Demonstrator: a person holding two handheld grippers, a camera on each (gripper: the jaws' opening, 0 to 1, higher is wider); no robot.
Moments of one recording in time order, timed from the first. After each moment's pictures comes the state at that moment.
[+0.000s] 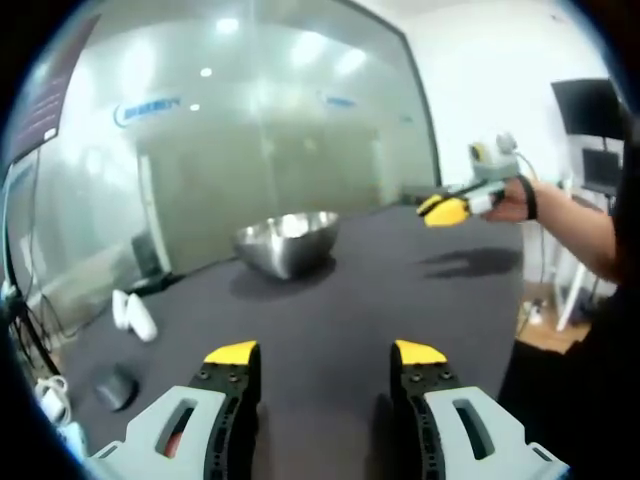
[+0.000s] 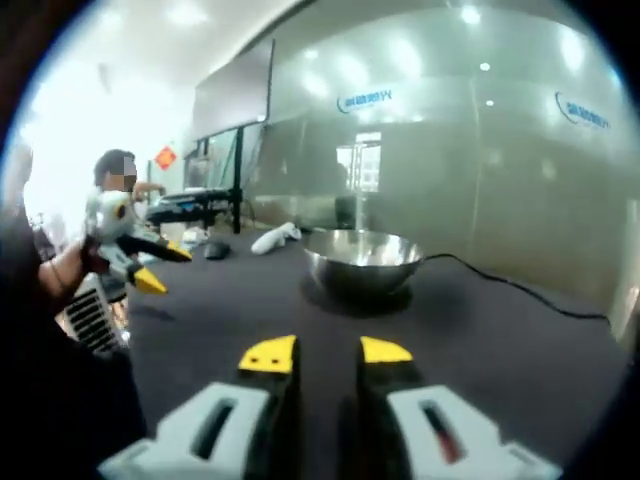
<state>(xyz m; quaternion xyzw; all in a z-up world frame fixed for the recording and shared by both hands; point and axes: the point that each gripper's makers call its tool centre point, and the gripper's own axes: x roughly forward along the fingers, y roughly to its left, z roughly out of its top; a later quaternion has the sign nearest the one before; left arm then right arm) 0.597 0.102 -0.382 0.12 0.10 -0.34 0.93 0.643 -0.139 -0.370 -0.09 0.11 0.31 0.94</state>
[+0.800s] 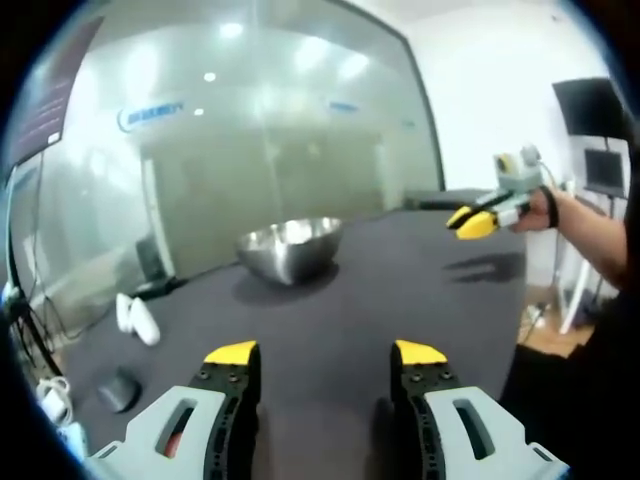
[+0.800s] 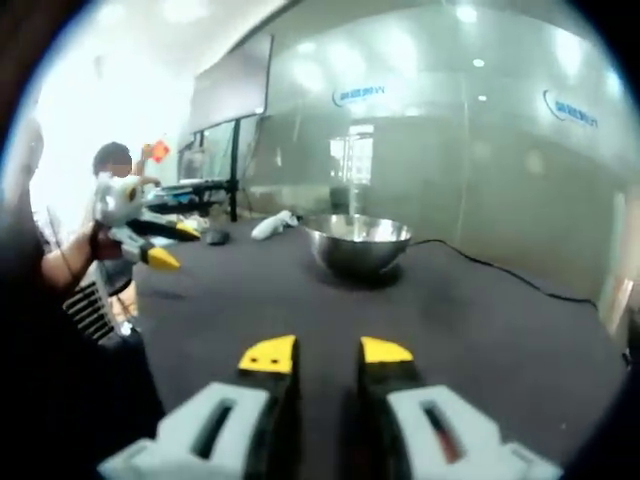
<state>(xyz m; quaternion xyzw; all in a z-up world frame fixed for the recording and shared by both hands) 0.599 0.101 -0.378 0.11 0.09 -0.33 0.93 0.615 -0.154 -0.379 -0.09 0.12 0.30 0.94</state>
